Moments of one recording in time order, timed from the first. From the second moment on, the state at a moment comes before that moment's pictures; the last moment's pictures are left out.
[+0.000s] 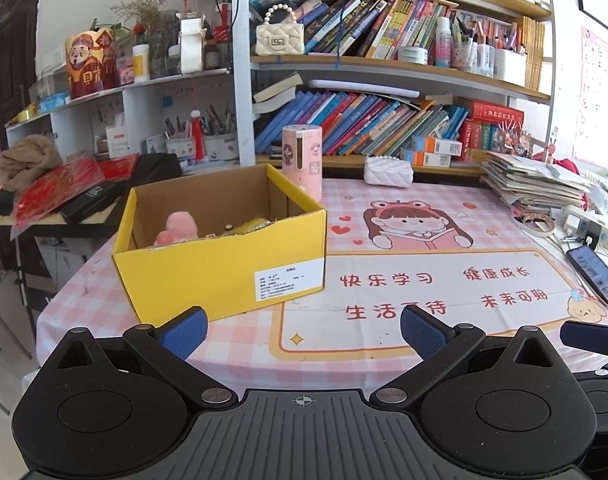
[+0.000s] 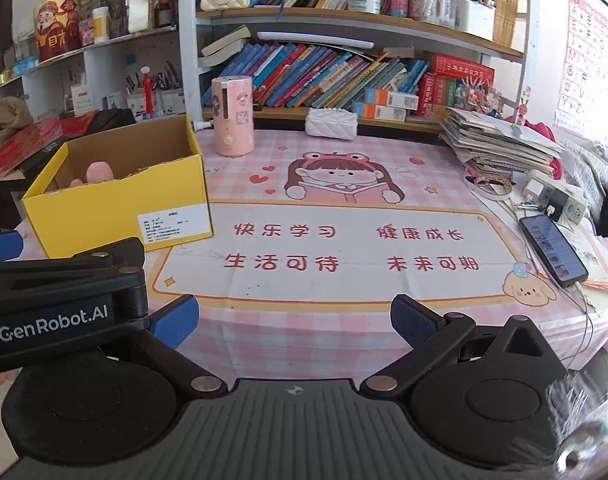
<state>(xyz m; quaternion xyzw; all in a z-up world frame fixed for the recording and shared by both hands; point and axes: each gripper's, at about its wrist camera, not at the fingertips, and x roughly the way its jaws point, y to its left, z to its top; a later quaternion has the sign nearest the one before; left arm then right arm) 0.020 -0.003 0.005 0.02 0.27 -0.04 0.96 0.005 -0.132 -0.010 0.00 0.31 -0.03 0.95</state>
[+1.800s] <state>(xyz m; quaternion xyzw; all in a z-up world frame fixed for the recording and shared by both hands) 0.015 0.016 -0.013 0.06 0.32 0.03 0.95 -0.005 -0.135 -0.013 -0.01 0.32 -0.10 0.94</state>
